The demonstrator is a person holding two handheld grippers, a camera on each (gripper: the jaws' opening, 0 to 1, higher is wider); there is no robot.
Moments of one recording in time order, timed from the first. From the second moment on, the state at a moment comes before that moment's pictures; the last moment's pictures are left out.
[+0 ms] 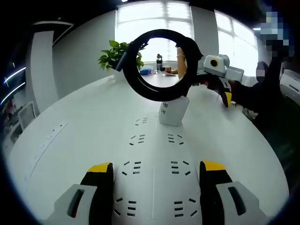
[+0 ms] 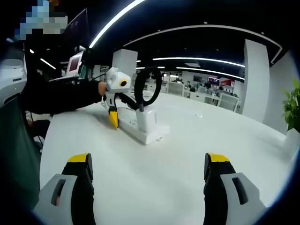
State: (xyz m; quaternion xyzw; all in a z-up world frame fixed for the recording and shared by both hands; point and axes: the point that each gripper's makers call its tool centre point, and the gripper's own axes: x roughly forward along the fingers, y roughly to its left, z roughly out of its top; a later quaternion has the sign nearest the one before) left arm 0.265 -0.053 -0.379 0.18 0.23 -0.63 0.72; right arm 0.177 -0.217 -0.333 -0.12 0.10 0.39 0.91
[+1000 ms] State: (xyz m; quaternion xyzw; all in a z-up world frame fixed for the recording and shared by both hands) left arm 0.236 -0.040 -0.379 0.18 0.22 -0.64 0.72; right arm 0.173 -0.213 -0.328 -0.14 0.10 0.39 0.90
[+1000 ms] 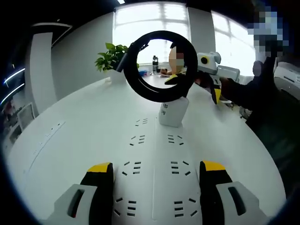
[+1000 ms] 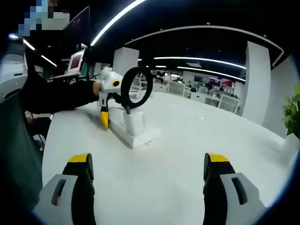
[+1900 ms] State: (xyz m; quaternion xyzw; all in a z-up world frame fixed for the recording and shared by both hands) left arm 0.211 -0.034 -0.377 0.18 0.21 -0.64 0.72; right arm 0.170 -0.203 -0.322 -0.15 0.10 0.40 0.90
